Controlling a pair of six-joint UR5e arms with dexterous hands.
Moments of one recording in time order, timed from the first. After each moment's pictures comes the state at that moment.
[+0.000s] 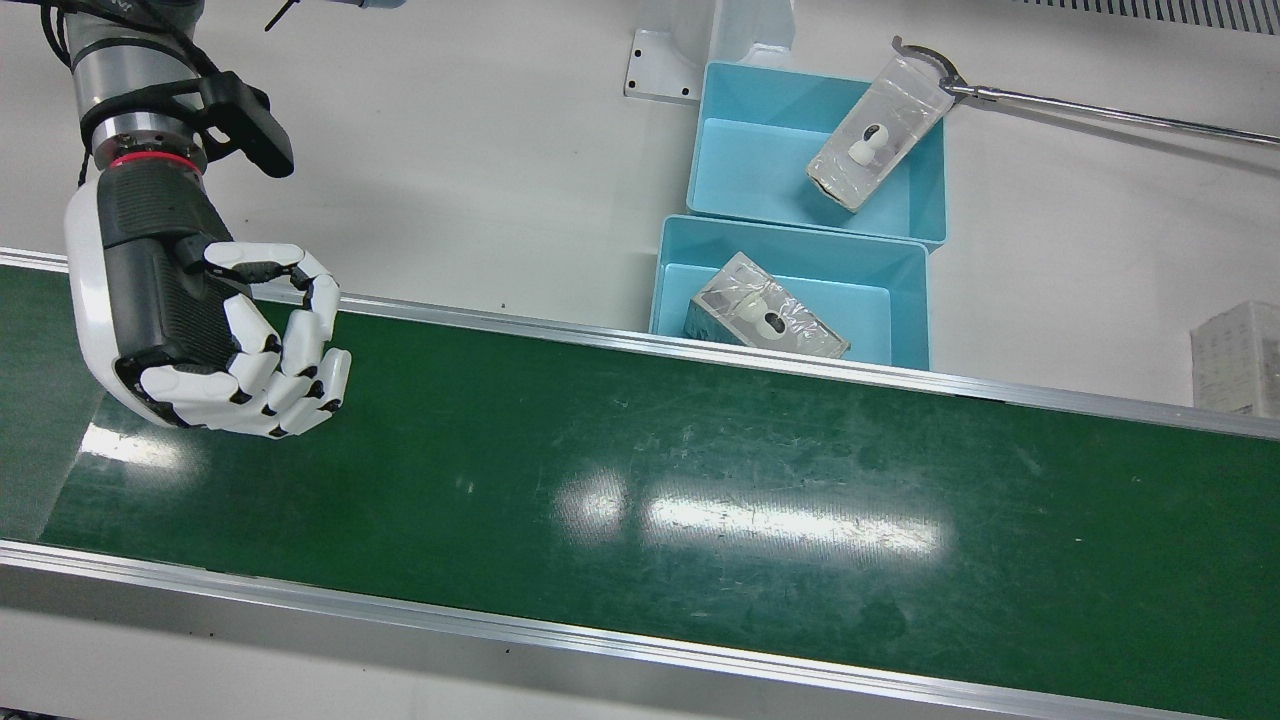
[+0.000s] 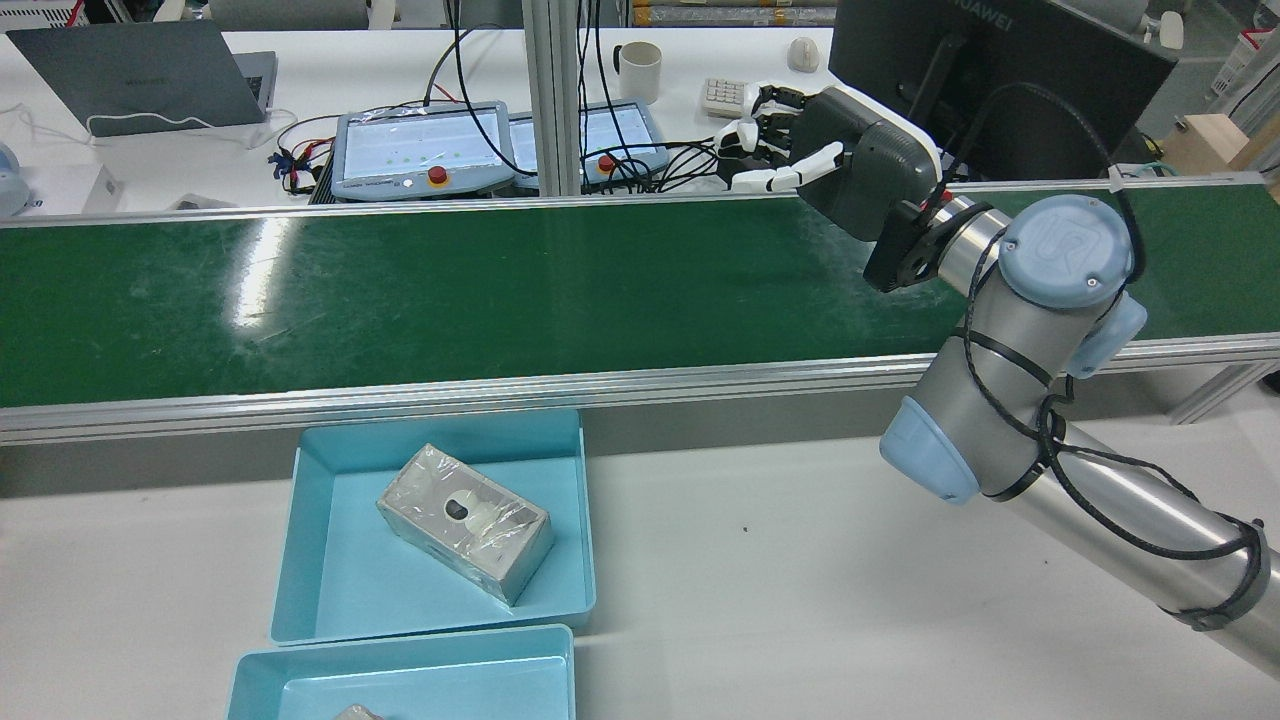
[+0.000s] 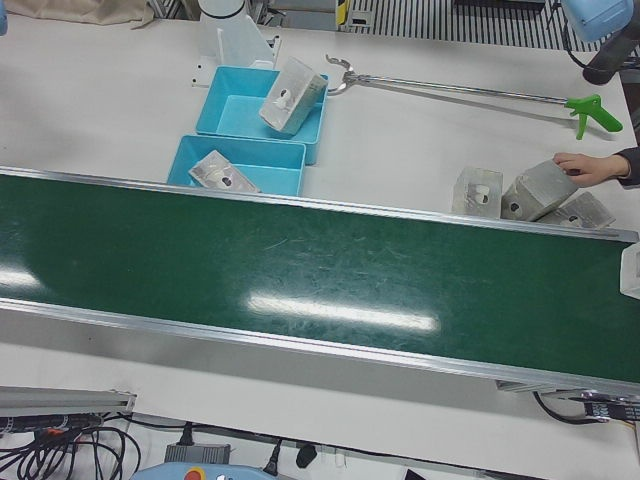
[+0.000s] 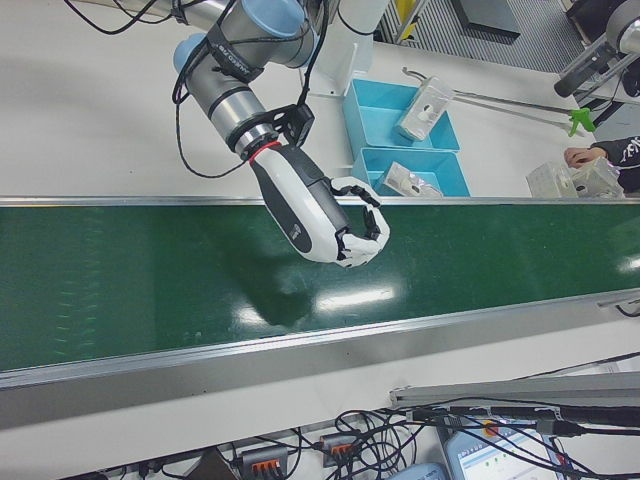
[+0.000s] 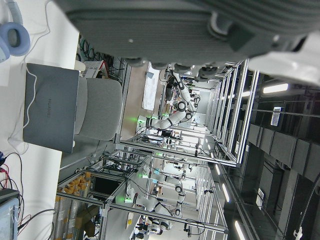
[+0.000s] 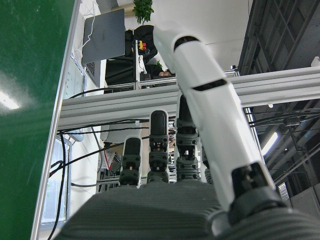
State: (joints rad) left arm -1.81 -1.79 -1.75 0.44 1.92 -0.15; right arm 0.95 -1.00 1.75 -3.56 -1.38 -0.01
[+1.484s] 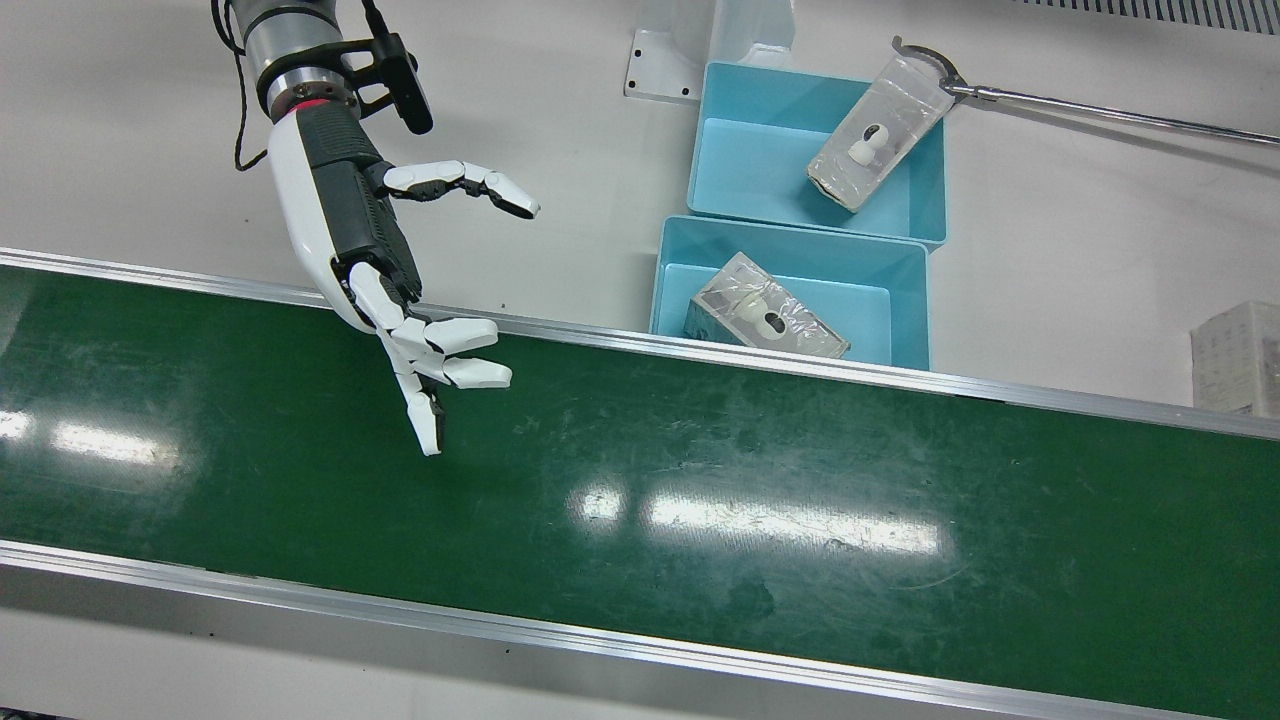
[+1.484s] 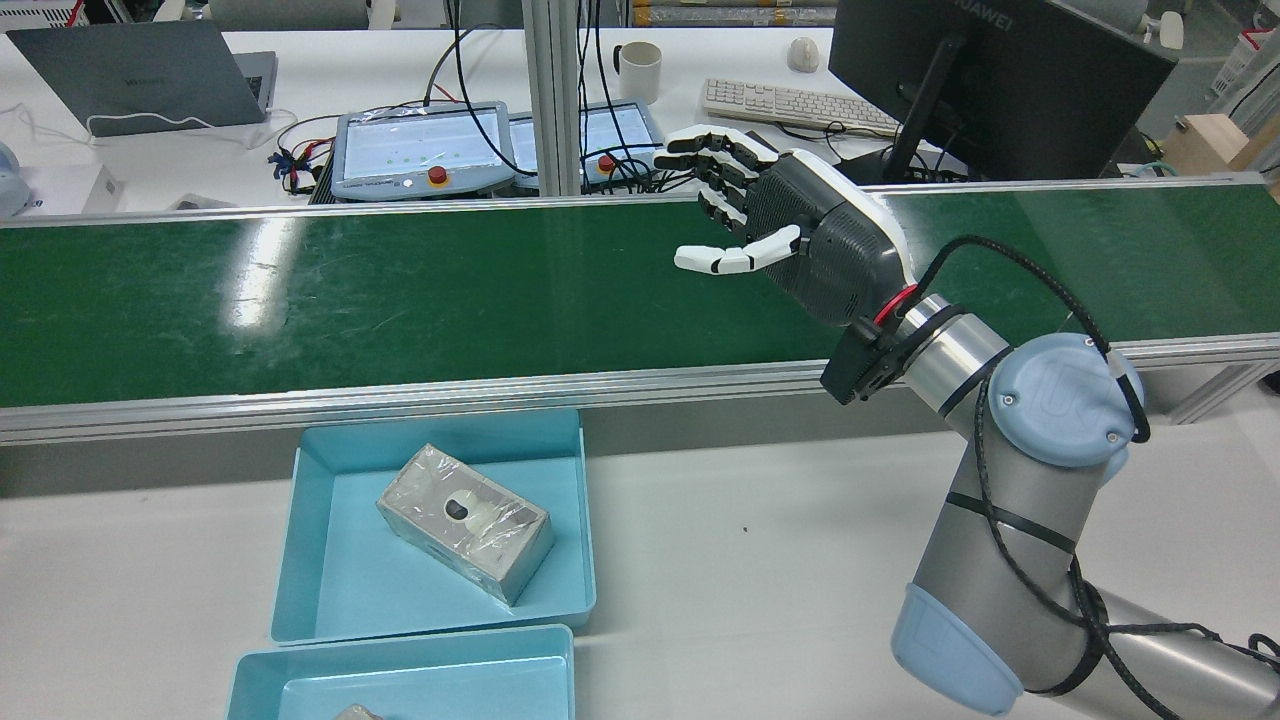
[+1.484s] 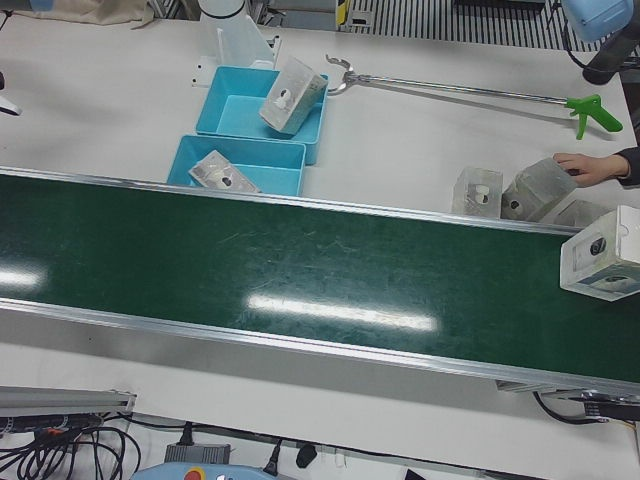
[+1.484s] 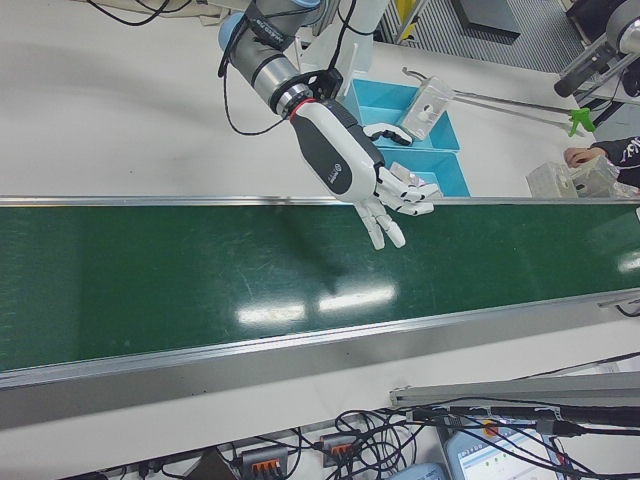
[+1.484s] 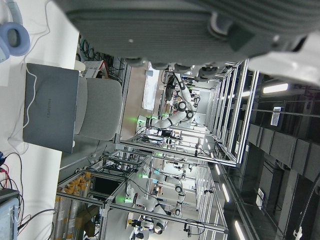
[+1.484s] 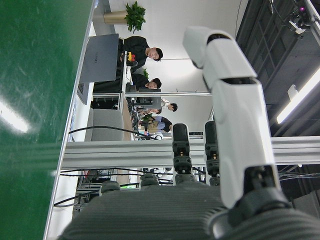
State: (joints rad) left arm -1.81 -1.79 -1.75 0.44 1.92 -0.15; right arm 0.73 -1.08 2.02 -3.65 -1.14 -0.22
